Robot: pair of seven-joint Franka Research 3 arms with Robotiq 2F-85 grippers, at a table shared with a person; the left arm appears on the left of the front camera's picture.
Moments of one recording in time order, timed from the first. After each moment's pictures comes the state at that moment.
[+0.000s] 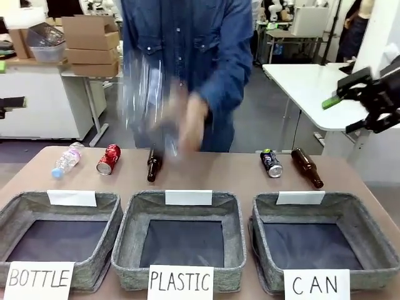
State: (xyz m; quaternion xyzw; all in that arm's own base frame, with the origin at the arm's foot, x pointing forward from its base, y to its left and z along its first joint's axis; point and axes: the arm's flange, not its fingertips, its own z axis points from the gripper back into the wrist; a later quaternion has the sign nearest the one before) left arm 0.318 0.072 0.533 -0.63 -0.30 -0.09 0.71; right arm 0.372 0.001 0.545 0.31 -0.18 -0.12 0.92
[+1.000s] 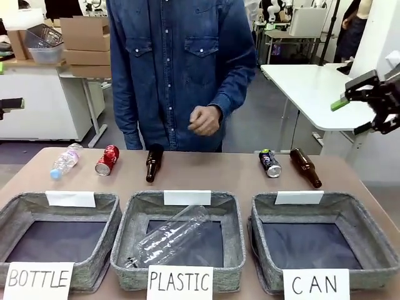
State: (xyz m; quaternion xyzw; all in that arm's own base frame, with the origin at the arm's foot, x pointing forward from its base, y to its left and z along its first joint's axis) left arm 0.319 0.071 0.533 -0.63 -0.30 -0.09 0.71; right arm 0.395 -0.026 0.533 0.32 -0.14 -0.13 0.93
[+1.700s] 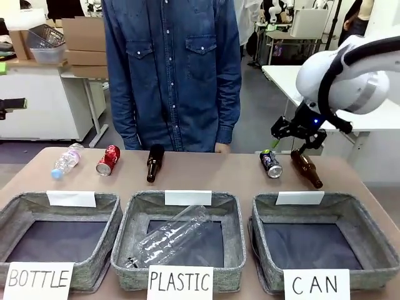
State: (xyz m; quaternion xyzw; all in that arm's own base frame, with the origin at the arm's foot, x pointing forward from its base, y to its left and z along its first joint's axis) left arm 0.319 0.071 0.533 -0.63 -0.30 -0.09 0.71; right arm 0.536 0.075 0.419 0.14 -0.08 -0.09 0.98
